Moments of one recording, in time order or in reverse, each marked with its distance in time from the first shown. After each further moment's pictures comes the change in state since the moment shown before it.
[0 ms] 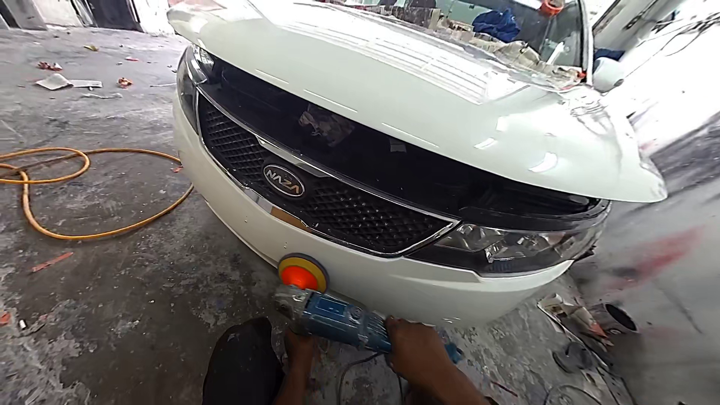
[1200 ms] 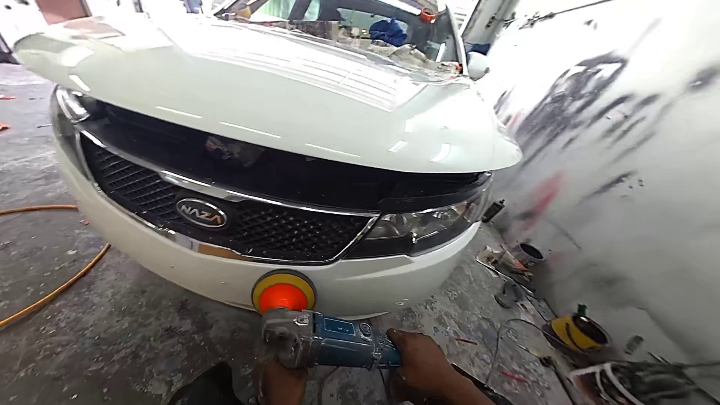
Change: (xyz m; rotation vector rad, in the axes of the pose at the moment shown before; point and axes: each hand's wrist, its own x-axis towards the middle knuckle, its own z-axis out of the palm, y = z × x) left_hand -0.062 0.083 -0.001 0.485 -0.192 0.180; right_hand -0.019 0.111 0.074 0.302 0.113 0.039
